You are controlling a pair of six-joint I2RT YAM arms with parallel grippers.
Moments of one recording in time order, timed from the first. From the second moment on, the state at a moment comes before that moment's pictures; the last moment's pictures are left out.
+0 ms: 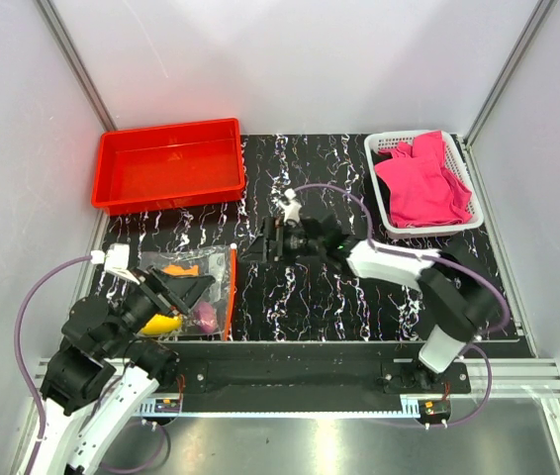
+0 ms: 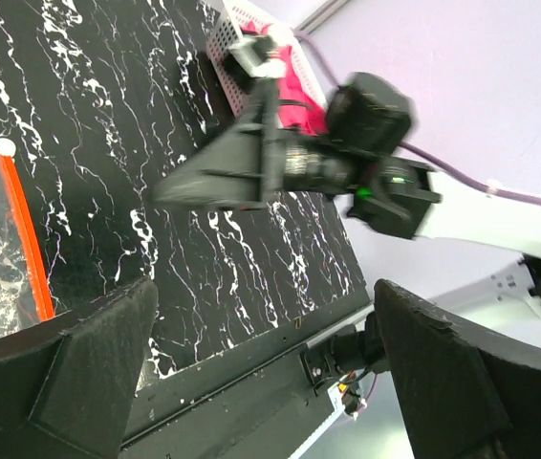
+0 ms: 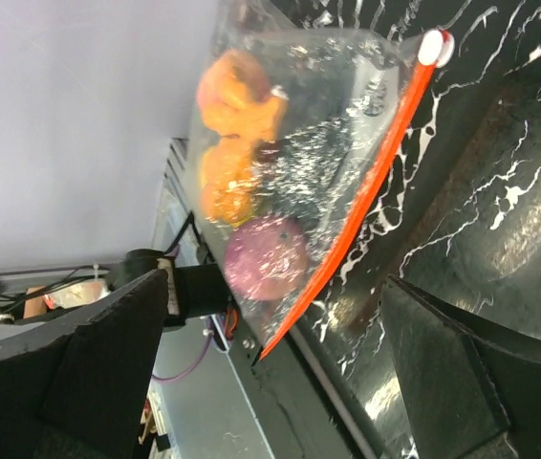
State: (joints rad) left arm -0.50 0.15 0.72 -0.67 0.14 -0.84; right arm 0.78 1.67 0.97 0.30 -0.49 0.90
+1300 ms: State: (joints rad) left arm -0.50 0.40 0.89 -0.78 0.21 -0.78; right arm 0.83 2.16 1.34 0.40 -0.54 0.67
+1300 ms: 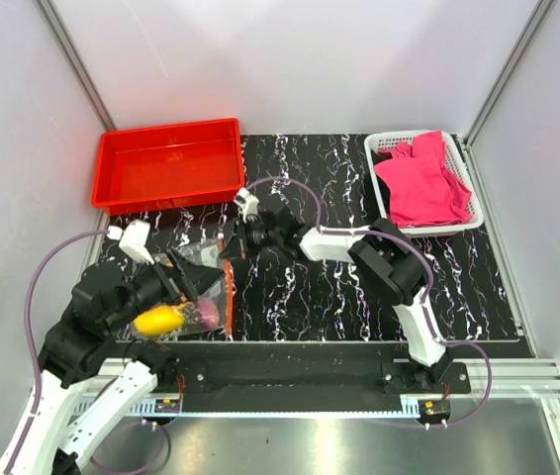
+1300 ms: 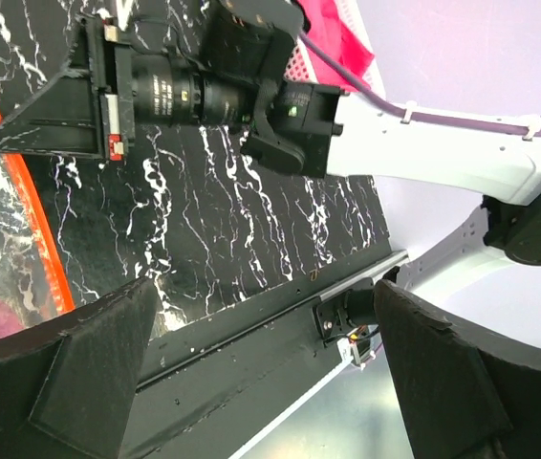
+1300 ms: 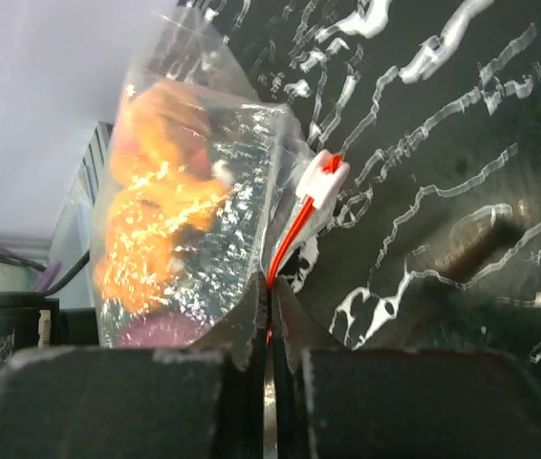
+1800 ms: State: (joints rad) left arm -0.50 0.67 1.17 -0.88 -0.04 -0.59; right arm 0.75 2.14 1.89 -0.18 -0.91 0.05
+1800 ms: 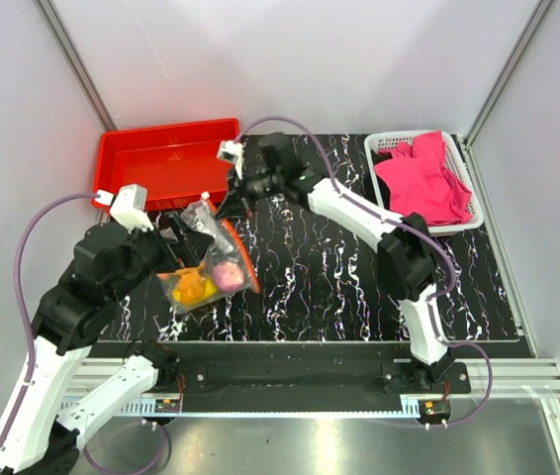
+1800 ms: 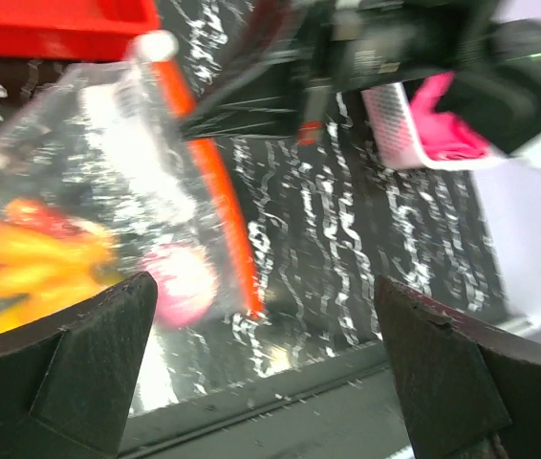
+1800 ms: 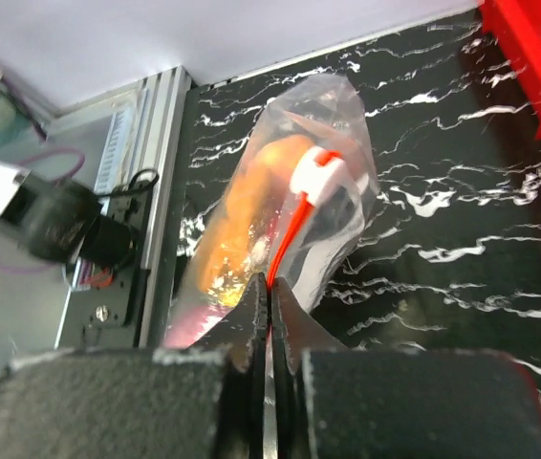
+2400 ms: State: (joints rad) left arm -0.47 0.70 1.13 -0.78 0.18 -0.37; right arm 0.68 1.89 1.81 -0.51 -1.19 -0.24
